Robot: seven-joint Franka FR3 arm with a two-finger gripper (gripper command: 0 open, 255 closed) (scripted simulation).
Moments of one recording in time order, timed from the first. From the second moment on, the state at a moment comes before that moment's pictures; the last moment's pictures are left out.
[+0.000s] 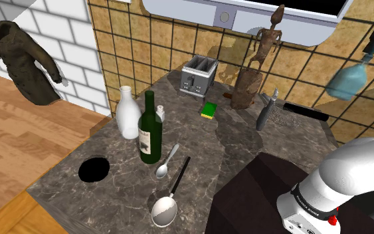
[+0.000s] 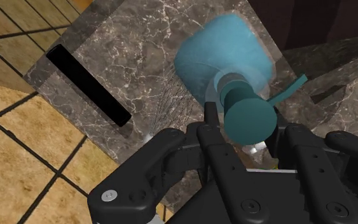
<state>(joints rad) -0.22 -0.47 -0.65 -1.66 -0.26 1.24 -0.72</state>
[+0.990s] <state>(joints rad) -0.25 -0.51 -0.72 -1.83 -0.30 1.40 -0.78</state>
